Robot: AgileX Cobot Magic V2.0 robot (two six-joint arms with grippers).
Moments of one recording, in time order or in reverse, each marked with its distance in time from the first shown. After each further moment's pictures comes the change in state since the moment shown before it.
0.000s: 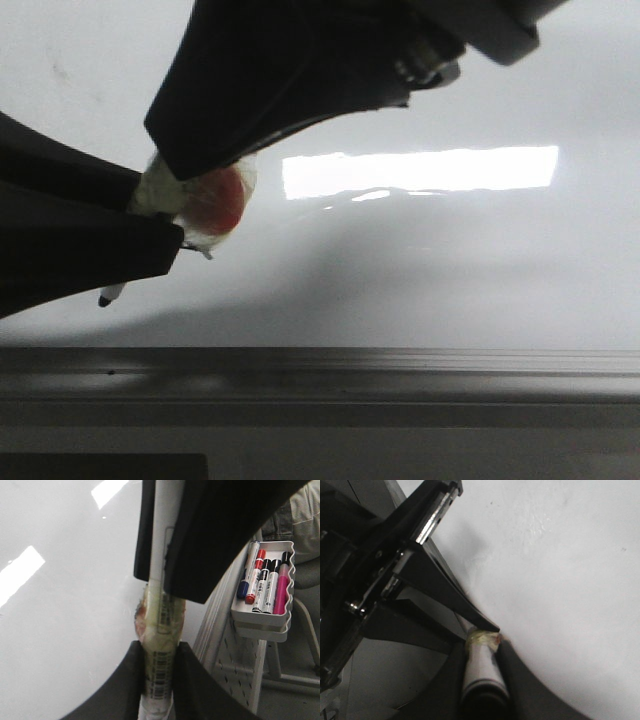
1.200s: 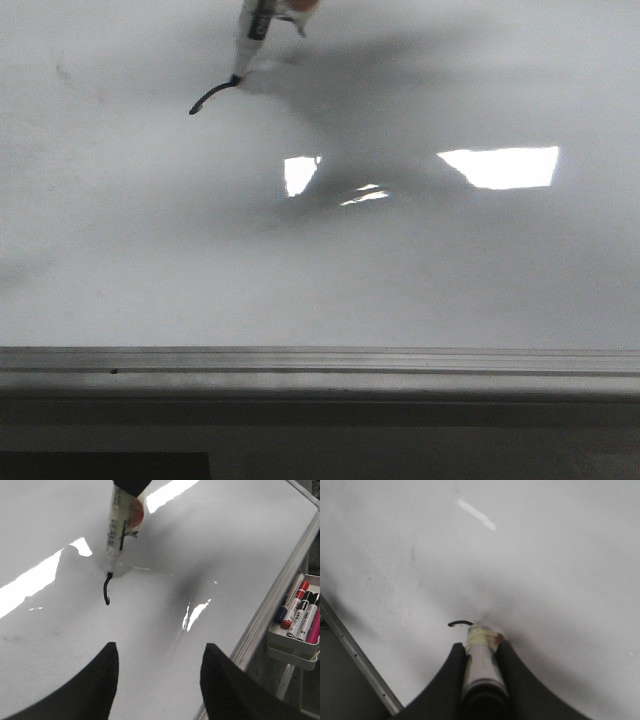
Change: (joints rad) left arm 0.012 -0.392 0.004 -0.184 0.334 0.002; right arm -0.264 0.133 -0.461 -0.006 0.424 -0.018
